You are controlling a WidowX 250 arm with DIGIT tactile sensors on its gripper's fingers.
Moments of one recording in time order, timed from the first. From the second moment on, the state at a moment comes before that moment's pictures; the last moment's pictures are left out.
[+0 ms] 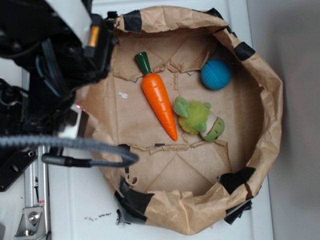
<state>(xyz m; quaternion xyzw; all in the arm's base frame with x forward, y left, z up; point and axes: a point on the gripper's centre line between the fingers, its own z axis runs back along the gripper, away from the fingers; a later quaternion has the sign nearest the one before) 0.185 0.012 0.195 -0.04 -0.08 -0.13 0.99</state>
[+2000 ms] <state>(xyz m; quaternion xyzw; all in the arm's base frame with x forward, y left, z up) 0.252 -0.015 0.035 -0.02 -0.07 -0.31 0.95</state>
